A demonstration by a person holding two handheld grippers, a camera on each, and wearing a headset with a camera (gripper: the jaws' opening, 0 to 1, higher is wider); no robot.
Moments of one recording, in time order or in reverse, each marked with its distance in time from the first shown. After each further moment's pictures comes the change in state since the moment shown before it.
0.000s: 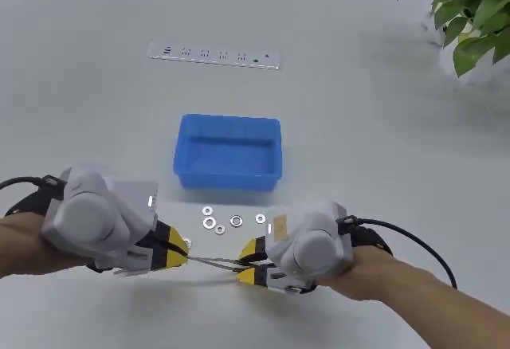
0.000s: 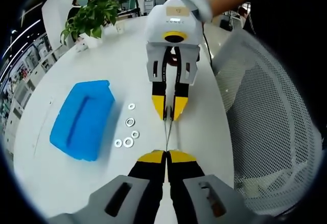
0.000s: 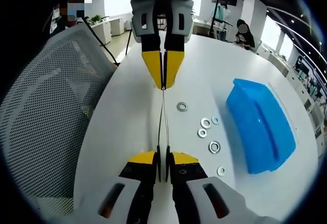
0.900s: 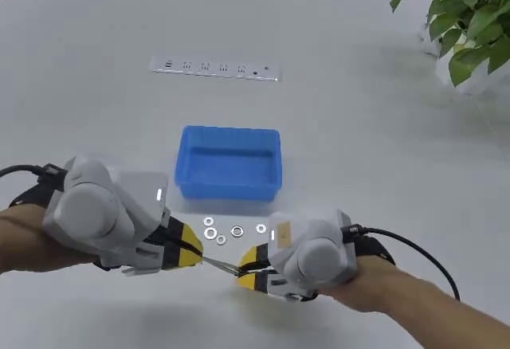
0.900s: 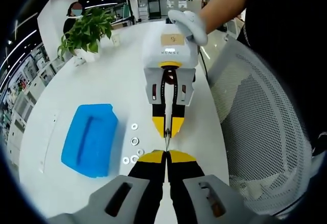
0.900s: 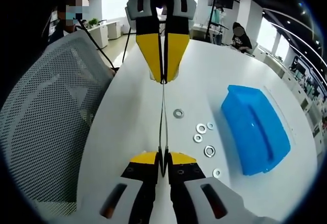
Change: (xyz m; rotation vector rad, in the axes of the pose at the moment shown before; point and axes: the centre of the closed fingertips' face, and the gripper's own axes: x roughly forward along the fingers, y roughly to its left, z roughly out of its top) left arm -0.017 0.000 0.037 0.061 -0.036 -0.003; right arm -0.008 -0.002 0.010 0.013 -0.033 -0.031
